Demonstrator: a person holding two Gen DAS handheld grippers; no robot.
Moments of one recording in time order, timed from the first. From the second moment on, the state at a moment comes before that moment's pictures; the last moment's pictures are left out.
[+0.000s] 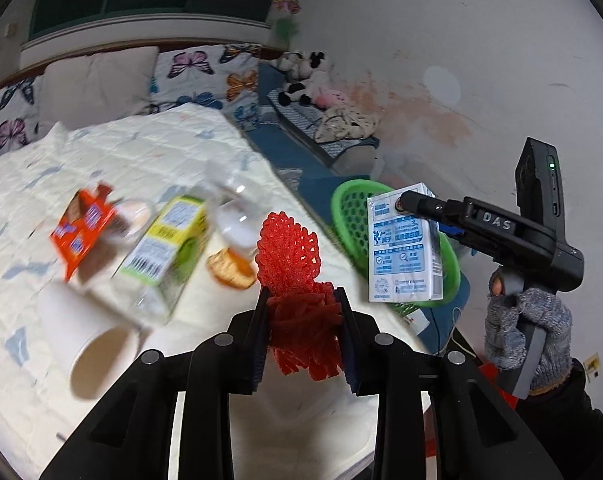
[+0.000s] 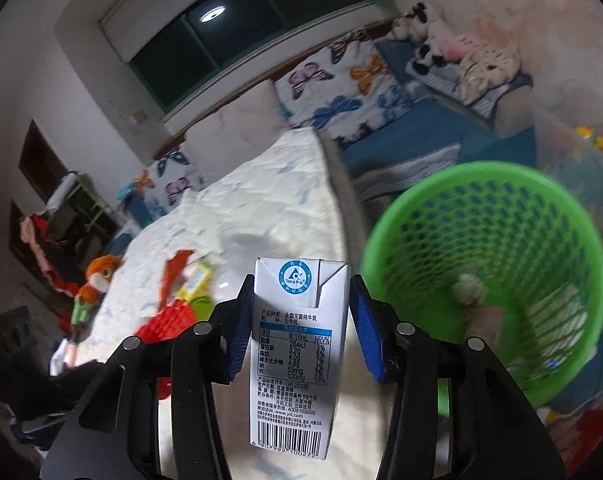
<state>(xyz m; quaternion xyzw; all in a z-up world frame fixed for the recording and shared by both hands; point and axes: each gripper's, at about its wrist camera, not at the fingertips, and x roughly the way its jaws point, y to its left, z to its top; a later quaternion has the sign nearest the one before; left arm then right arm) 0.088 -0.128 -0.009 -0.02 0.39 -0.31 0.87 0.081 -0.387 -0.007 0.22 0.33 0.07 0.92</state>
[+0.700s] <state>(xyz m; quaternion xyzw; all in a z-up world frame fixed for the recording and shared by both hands) 0.135 -0.250 0.004 0.04 0.38 -0.38 0.84 0.088 -0.483 -0.043 0.18 0.34 -0.07 0.92</state>
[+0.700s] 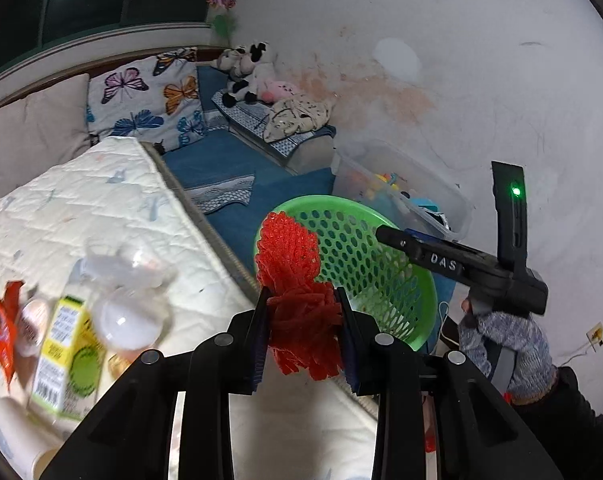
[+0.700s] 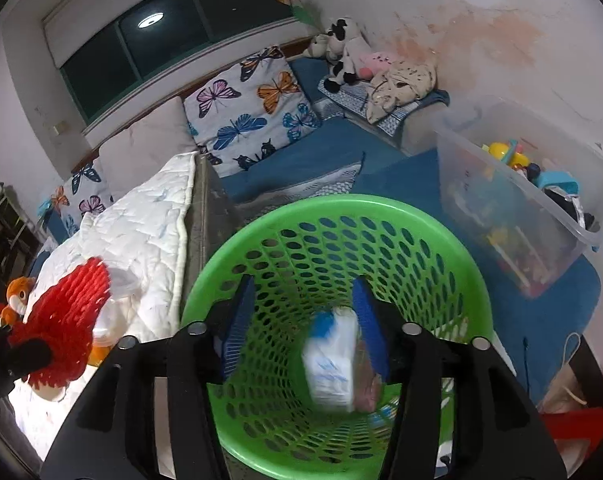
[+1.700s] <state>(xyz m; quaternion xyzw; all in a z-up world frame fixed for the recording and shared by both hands) 0.148 -0.306 -0.031 0.05 0.41 -0.39 0.83 0.028 -0.469 -0.032 0.19 0.30 -0.06 0.93</state>
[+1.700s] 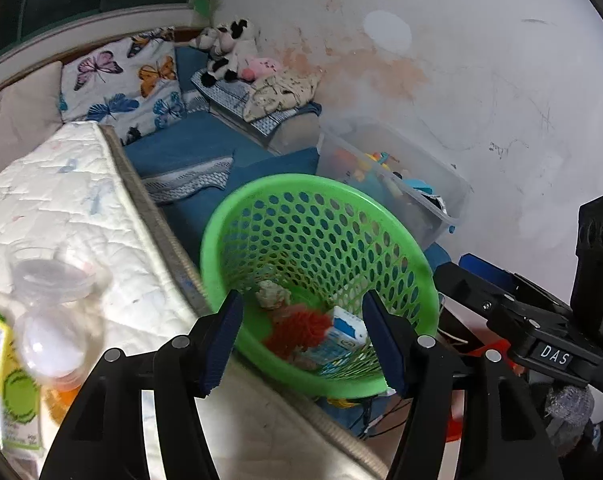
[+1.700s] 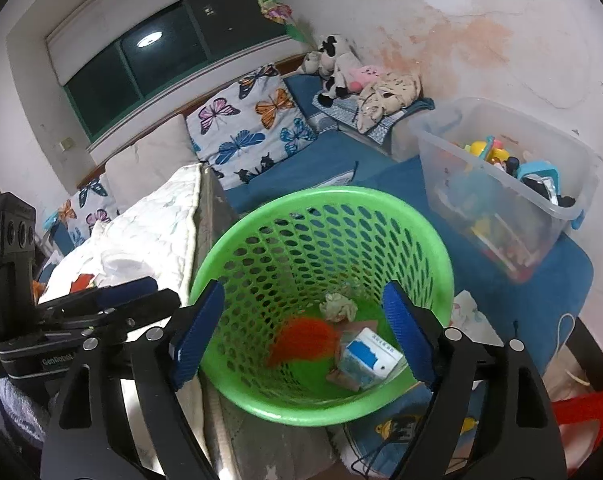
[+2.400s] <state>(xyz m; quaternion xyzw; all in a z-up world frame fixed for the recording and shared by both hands) 0.103 -0.099 -0.007 0.01 0.34 -0.18 0.92 0.029 -0.345 -0.029 0.11 0.33 0.09 0.93</state>
